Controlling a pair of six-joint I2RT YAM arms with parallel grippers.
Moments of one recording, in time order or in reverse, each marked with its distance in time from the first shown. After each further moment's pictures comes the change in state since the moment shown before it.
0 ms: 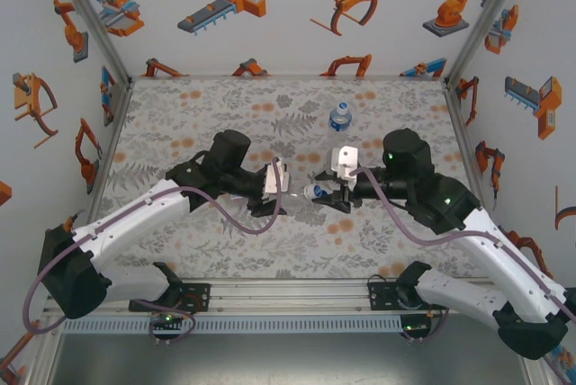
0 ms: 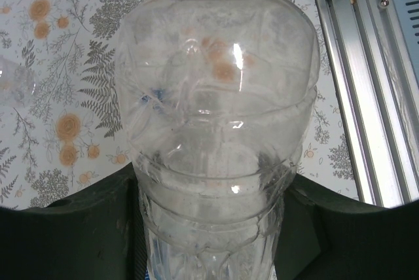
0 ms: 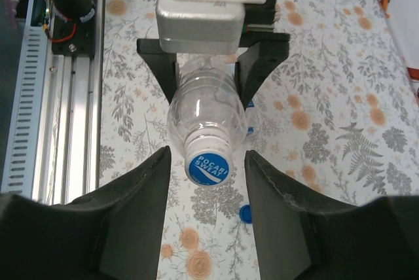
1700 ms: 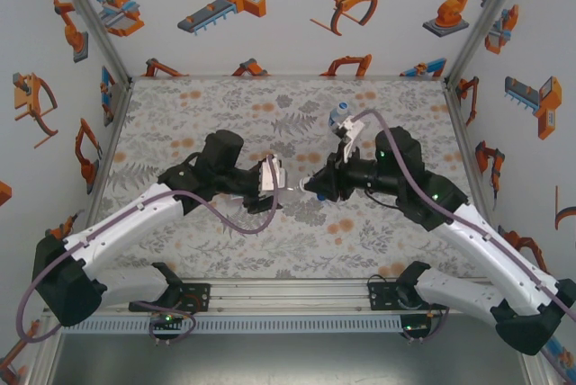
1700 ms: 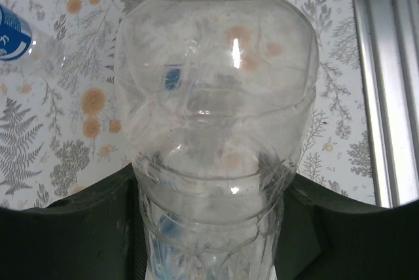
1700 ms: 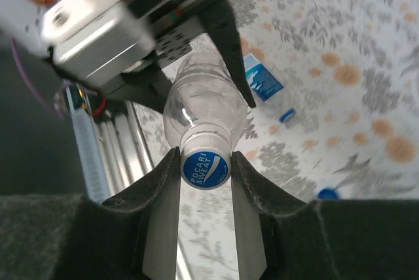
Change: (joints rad) left arm 0.012 -0.050 -0.029 0.028 -0.112 -0.042; right arm -0.003 0.040 -0.043 0.127 0.280 0.862
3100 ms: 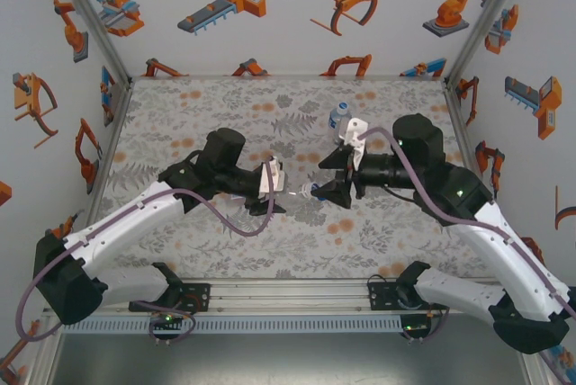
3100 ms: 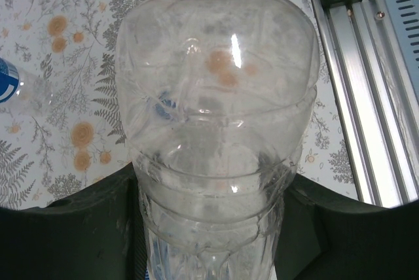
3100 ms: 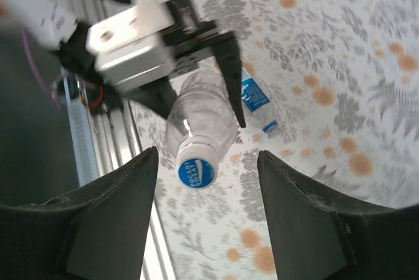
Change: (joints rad) left arm -0.008 0.010 0.040 -0.038 0.129 0.040; right arm -0.017 0.008 0.222 -0.198 -0.265 -0.641
